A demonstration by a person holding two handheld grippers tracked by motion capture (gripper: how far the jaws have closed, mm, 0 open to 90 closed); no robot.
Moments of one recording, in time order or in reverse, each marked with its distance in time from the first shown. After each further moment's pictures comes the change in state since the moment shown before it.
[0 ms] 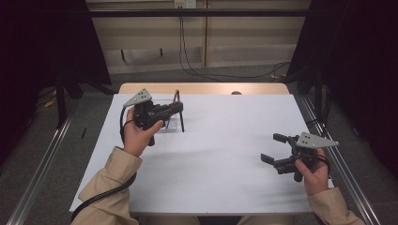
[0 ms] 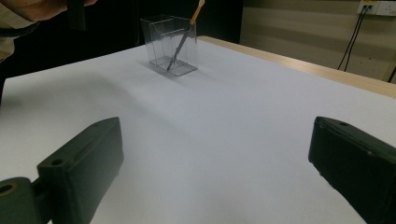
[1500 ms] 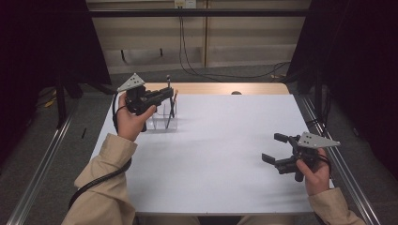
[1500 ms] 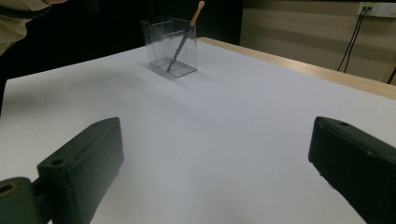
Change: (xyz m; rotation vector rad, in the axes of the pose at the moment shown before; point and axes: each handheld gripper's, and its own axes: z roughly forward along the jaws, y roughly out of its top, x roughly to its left) left arm 0.030 0.030 -0.004 0.003 0.123 0.044; right arm -0.001 0.000 -0.002 -0.003 0.001 -0.002
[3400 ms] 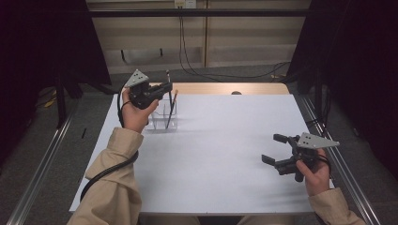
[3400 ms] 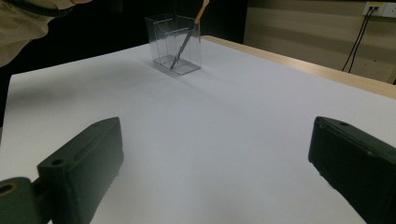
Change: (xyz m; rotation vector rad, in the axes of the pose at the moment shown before) left arm 0.019 -0.004 0.021 -0.001 0.111 0.043; right arm 0.000 -0.001 0.000 0.006 0.016 -0.012
